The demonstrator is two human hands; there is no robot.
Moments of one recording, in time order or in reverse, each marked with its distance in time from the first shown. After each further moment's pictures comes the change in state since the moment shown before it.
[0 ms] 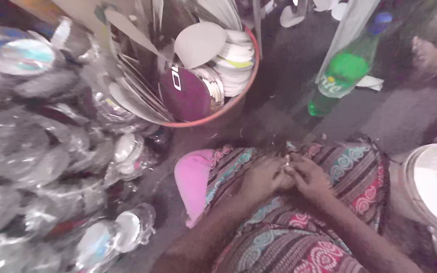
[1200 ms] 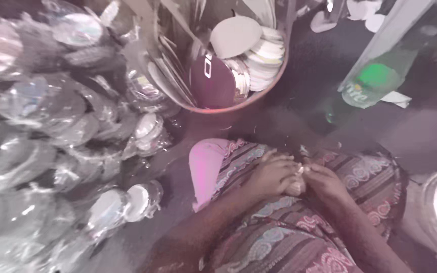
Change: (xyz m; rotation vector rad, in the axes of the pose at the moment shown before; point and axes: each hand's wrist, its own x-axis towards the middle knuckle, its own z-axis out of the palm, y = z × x) left_hand -0.015 -0.014 -0.003 -0.100 0.025 0.128; right_hand 0.006 0.000 -0.009 0.749 -0.201 0.509
